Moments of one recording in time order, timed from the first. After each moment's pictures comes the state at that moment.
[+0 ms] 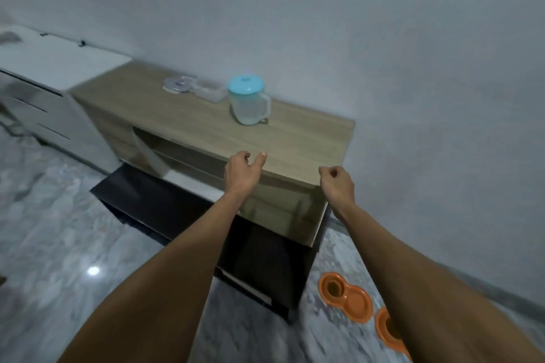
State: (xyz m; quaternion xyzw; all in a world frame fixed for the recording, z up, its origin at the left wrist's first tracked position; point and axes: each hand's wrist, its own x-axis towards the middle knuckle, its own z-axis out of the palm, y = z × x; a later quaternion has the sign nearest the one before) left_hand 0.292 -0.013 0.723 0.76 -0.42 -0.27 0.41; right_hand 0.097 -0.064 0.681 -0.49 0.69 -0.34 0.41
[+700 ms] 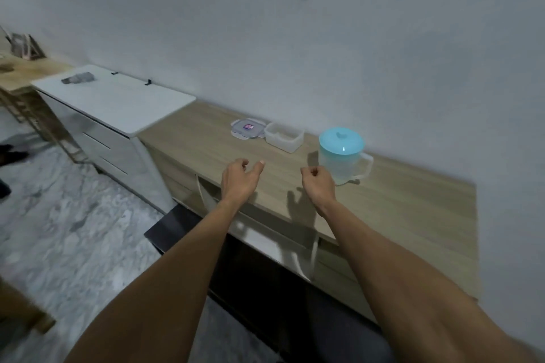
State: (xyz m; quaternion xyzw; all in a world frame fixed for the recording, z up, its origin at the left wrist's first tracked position) left_hand 0.590 -0.138 0.747 0.79 -0.39 -0.22 0.42; right_hand 0.437 -0.223 0.695 -0.55 0.60 -0.36 0.45
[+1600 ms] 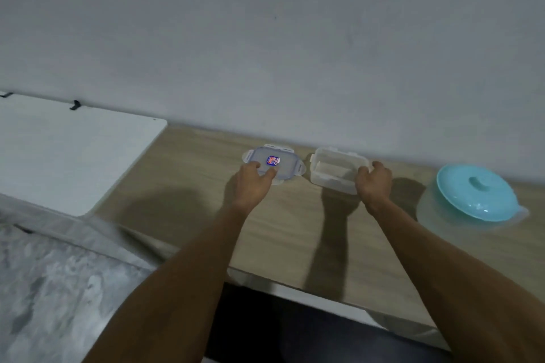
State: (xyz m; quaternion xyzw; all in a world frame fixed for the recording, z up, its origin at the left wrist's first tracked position) left_hand 0.863 -0.432 0.672 0.74 -0.53 -0.30 0.28; right_hand 0.611 -0.451 0.662 -0.39 0.79 -0.37 0.28
